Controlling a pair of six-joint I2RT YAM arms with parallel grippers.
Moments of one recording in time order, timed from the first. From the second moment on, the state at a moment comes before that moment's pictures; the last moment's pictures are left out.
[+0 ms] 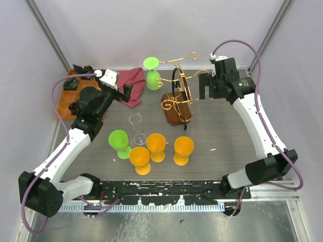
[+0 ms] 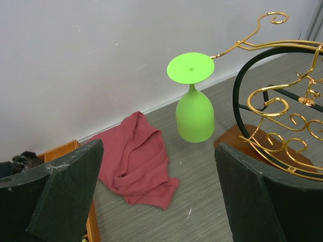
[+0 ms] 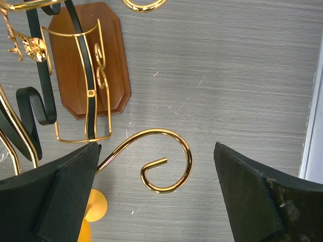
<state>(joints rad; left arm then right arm) -0.39 1.13 0.93 0.28 0.05 0.16 0.28 1.45 1.64 -0.97 0.16 0.12</state>
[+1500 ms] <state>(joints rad) -0.23 1.15 1.33 -0.41 -0.11 -0.15 0.72 1.82 2.05 -0.69 -0.19 0.03</state>
